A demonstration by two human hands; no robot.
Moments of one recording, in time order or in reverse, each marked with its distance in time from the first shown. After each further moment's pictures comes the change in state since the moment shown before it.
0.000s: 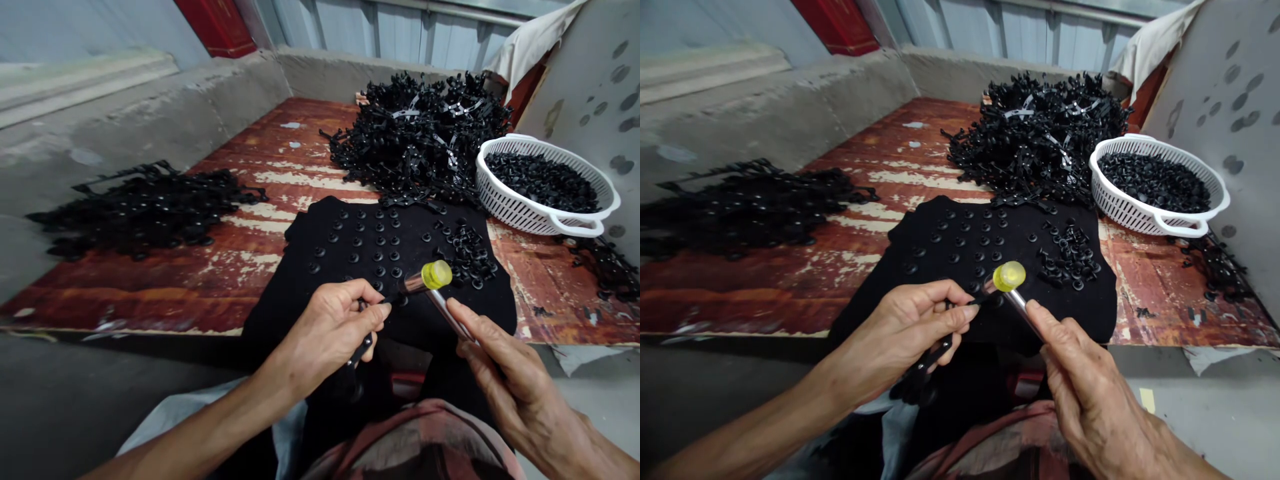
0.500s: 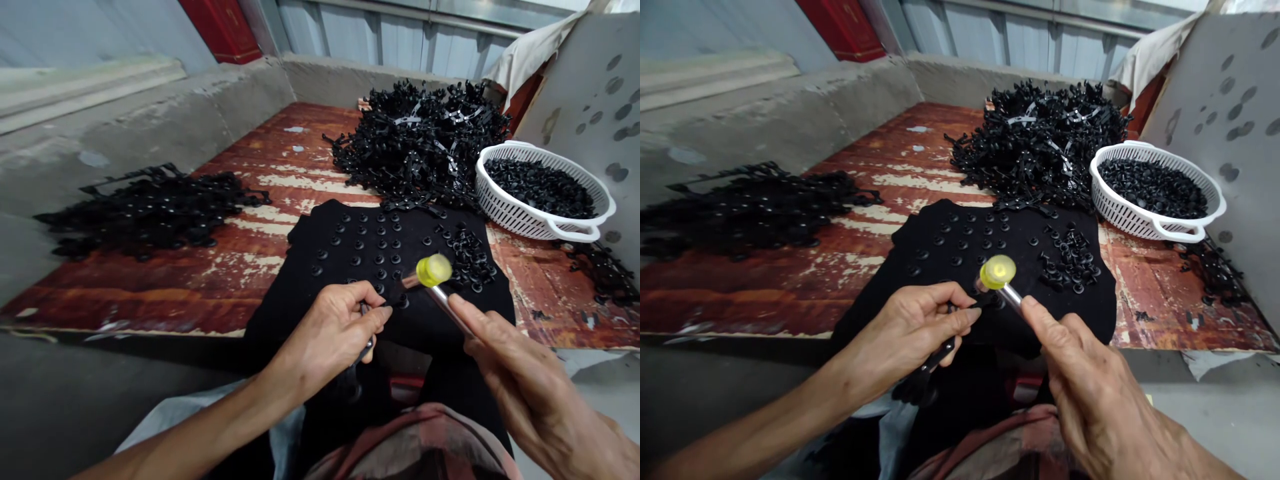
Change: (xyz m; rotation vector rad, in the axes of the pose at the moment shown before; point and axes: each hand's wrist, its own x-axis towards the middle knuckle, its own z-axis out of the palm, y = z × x) left_hand 0.003 0.002 0.001 0.100 0.050 0.015; right_hand 0.014 -0.021 -0.022 -0.178 -0.109 -0.058
